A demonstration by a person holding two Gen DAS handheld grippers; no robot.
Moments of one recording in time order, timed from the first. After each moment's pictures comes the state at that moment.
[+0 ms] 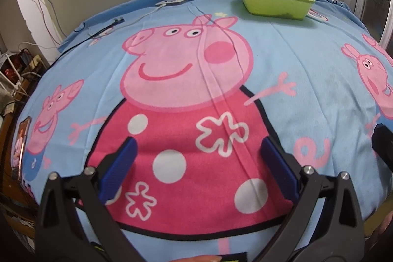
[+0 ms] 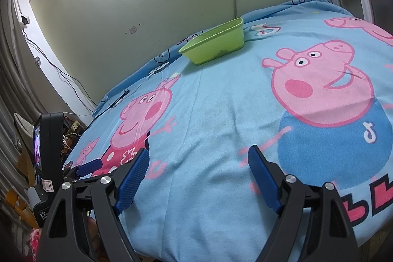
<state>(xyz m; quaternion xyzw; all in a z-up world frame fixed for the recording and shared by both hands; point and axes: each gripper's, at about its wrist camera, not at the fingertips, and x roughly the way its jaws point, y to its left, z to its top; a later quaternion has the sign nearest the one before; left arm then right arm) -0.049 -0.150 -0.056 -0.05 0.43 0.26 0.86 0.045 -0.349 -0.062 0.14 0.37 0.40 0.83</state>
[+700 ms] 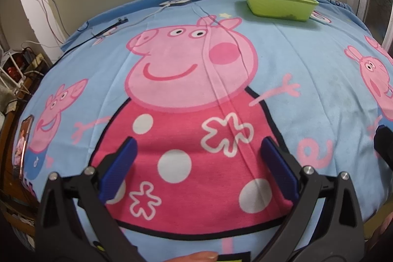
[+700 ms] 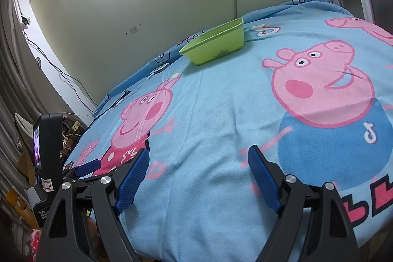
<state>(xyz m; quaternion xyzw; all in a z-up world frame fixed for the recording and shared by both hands) -0.050 -0.146 -0.055 -0.05 0.43 0.27 0.86 0.044 -0.348 -0.061 0.14 0.36 0.39 0.83</state>
